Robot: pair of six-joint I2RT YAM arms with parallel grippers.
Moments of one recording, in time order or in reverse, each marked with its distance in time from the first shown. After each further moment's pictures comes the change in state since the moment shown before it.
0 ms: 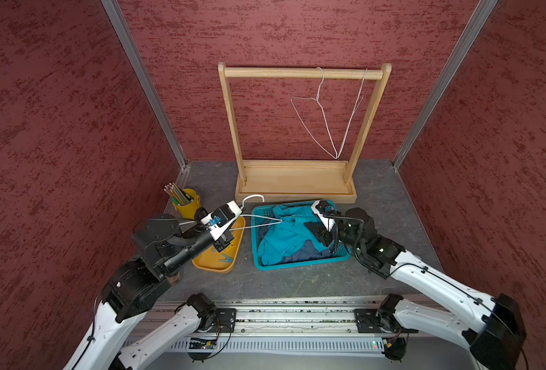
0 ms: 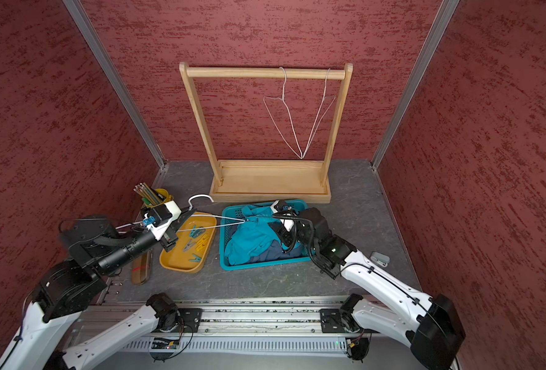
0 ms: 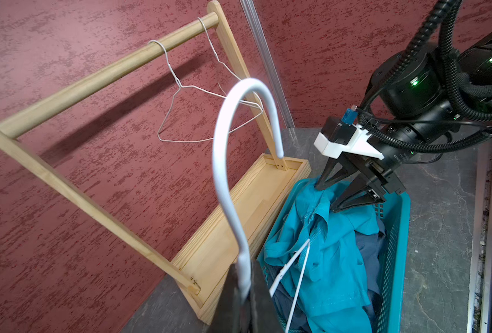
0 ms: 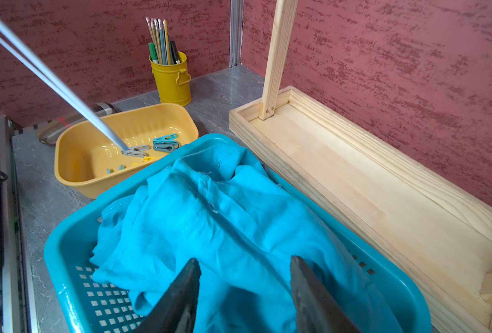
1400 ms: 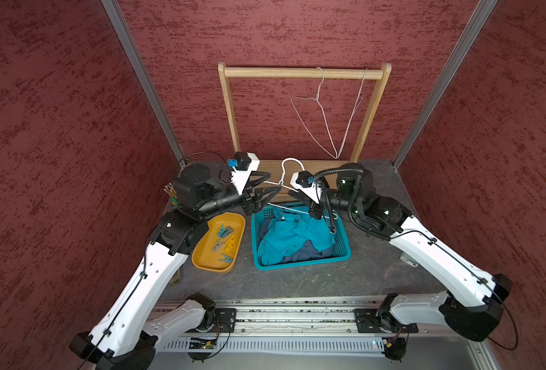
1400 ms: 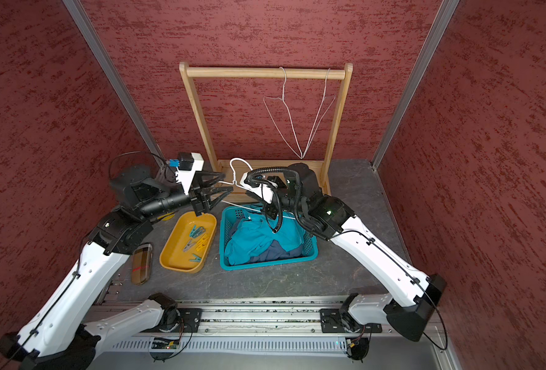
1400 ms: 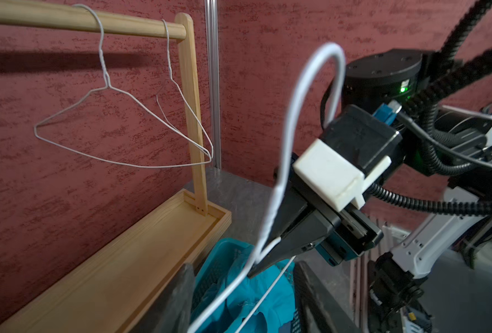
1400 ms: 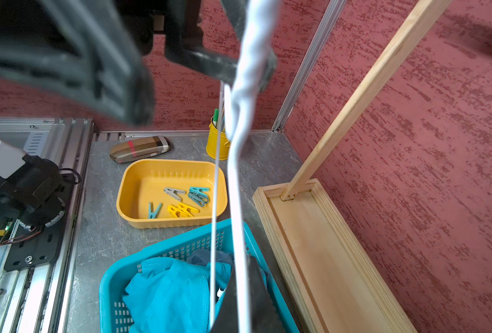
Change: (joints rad) left arm 0.294 0.367 0.113 0.273 0.653 -0.466; right arm 0.034 0.294 0.737 -0.465 -0.213 -0.328
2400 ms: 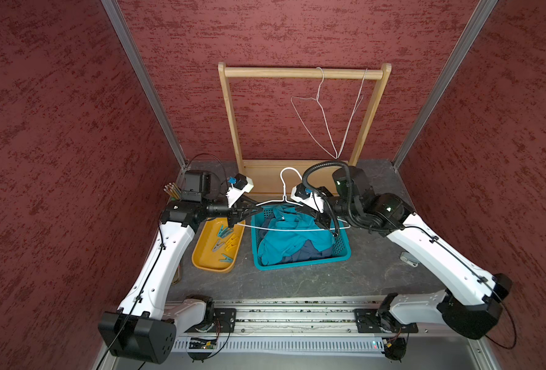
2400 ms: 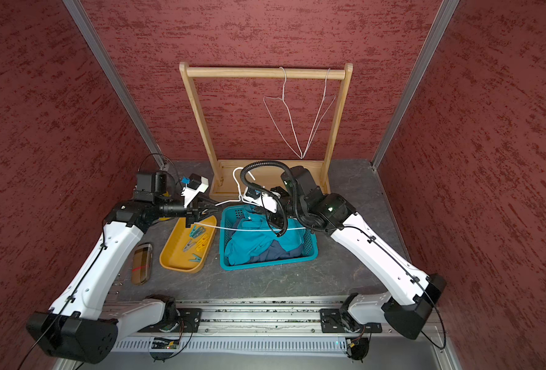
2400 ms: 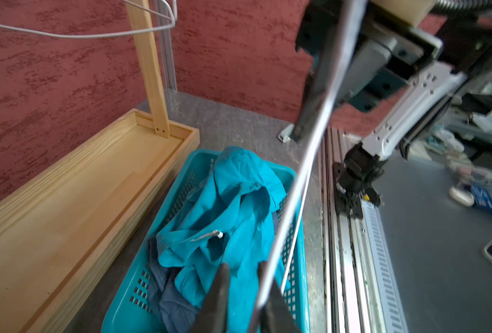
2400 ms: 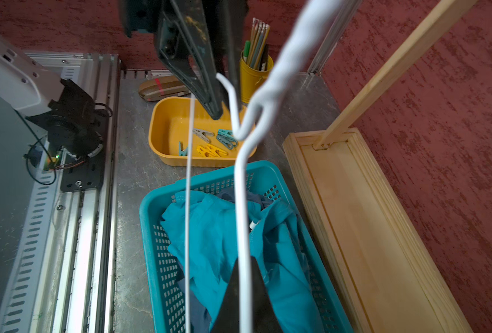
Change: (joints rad) left arm 0.212 0.128 -0.117 -0.406 0.372 0.599; right arm -0.026 0.024 0.042 -0.256 -0.007 -0.064
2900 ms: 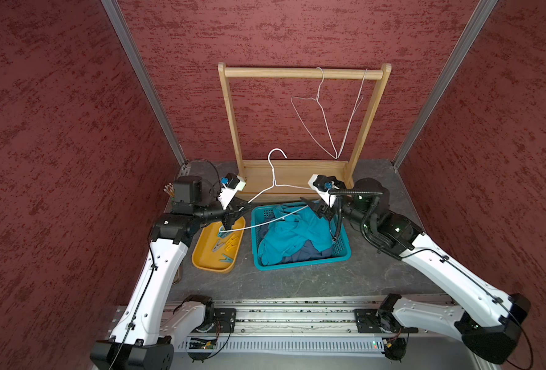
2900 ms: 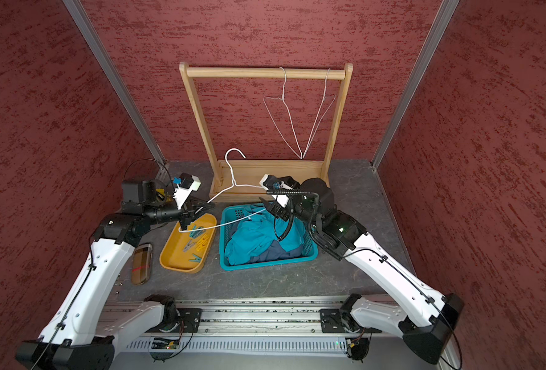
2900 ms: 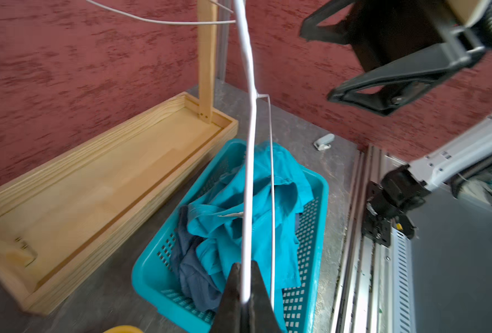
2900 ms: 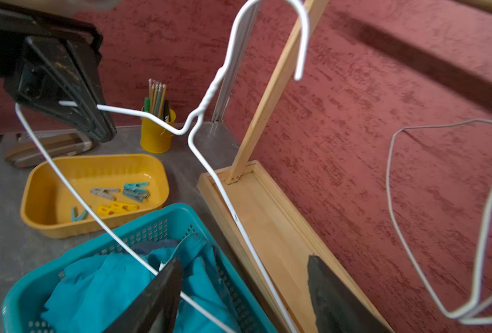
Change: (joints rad) left arm 0.045 -0.143 -0.068 0.146 -0.264 -0.337; right arm -0.002 -0.203 -0.318 0.549 0.313 0.115
